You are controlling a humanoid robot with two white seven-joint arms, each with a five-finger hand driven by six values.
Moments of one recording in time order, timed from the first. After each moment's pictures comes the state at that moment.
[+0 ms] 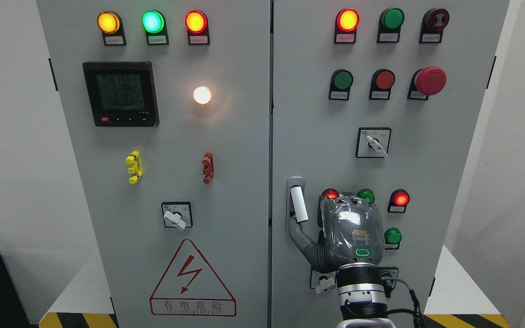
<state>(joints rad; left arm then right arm) 0.05 -0.10 -0.16 -0.05 0.12 -0.03 -0.03 -0.47 0.14 0.29 -1.82 1.55 0.33 0.12</state>
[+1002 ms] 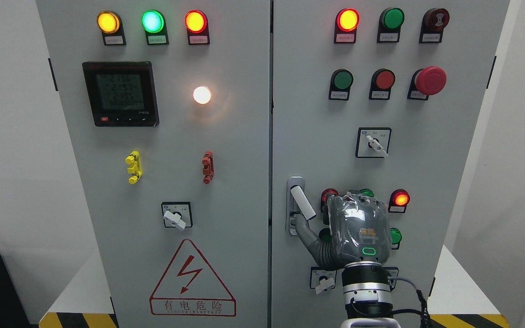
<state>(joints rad) 0.05 -0.10 -0.16 -0.05 0.12 -0.03 -0.03 -0.47 0.14 0.28 -1.84 1.54 0.34 0.12</state>
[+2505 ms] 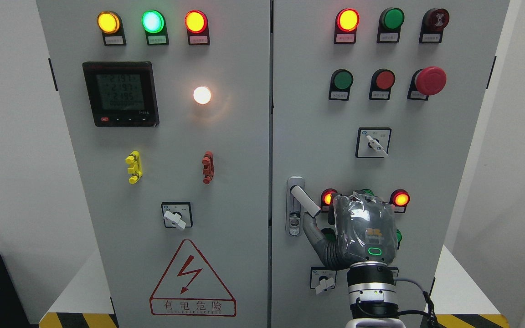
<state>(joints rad) 0.05 -0.10 -0.16 -0.05 0.12 -0.03 -0.03 -0.46 0.14 0.26 -1.86 1.54 0.34 0.13</state>
